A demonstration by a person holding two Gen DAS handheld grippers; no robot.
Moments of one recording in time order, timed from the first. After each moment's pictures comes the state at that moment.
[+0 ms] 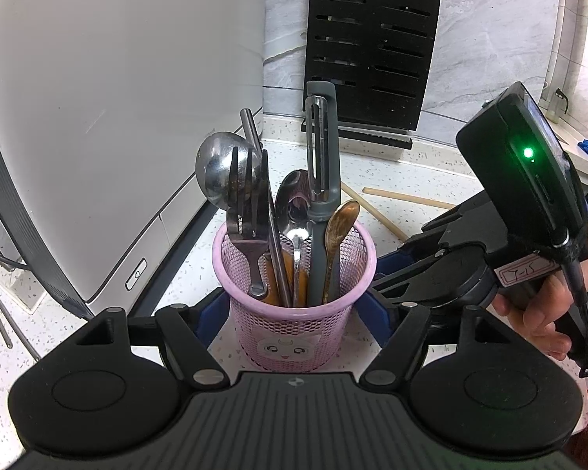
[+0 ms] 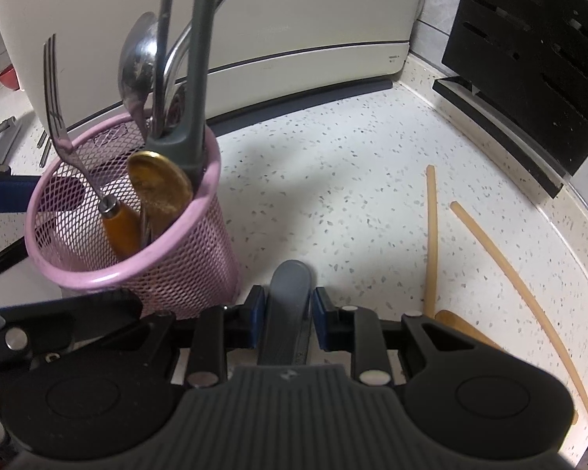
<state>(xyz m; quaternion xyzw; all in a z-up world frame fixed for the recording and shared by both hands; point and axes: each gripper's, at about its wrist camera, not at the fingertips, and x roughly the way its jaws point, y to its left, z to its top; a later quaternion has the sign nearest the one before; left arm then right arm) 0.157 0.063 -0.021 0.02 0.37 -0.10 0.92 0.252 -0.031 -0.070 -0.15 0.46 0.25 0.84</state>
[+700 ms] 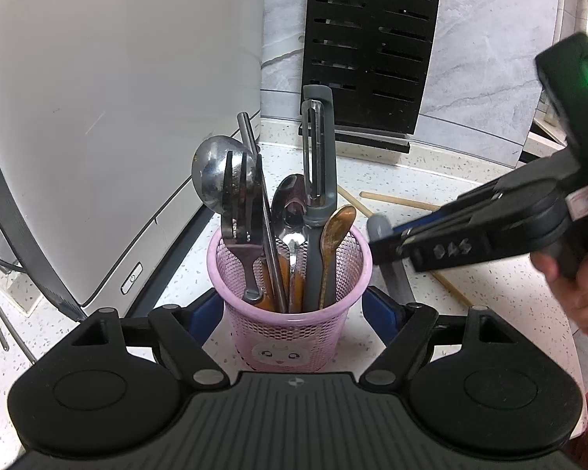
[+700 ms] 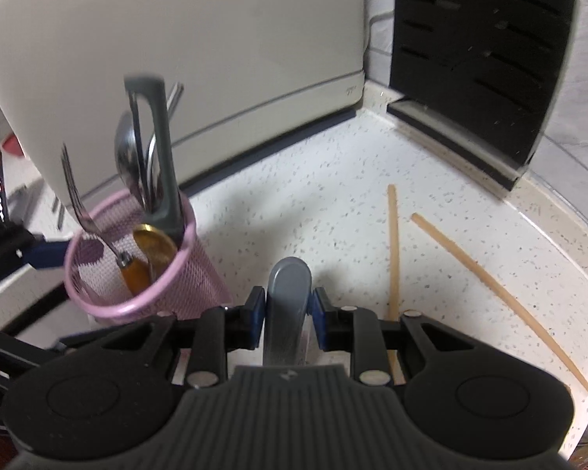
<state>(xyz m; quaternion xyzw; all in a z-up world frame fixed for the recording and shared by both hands) 0.157 0.061 -0.021 0.02 0.36 -0.10 0.93 0.248 -0.069 -0.035 -0.06 0.43 0.25 0.87</state>
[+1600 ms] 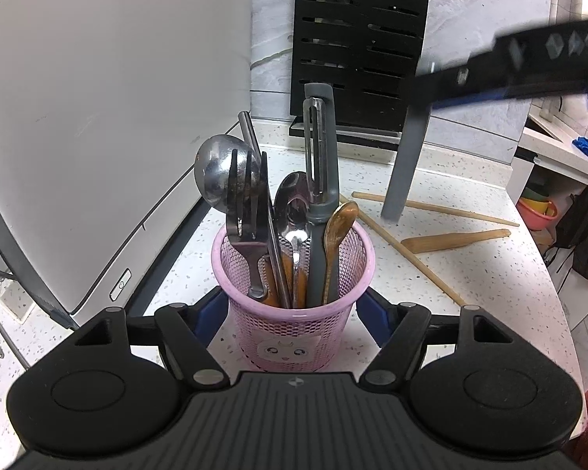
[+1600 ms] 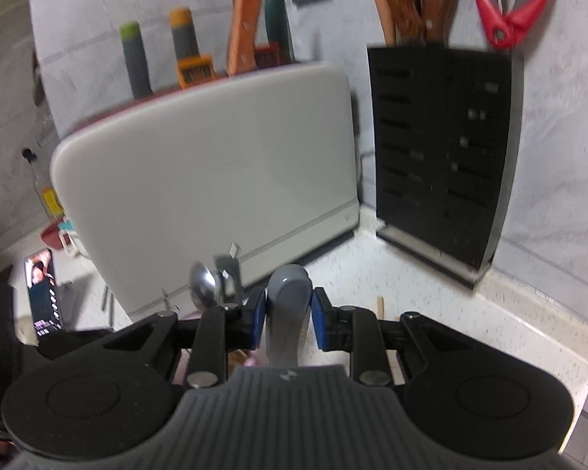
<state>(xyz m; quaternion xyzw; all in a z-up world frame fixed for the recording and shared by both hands) 0.159 0.060 -0.022 0.03 0.36 -0.11 0.92 0.211 -0.101 0.054 0.01 0.29 0.27 0.92</state>
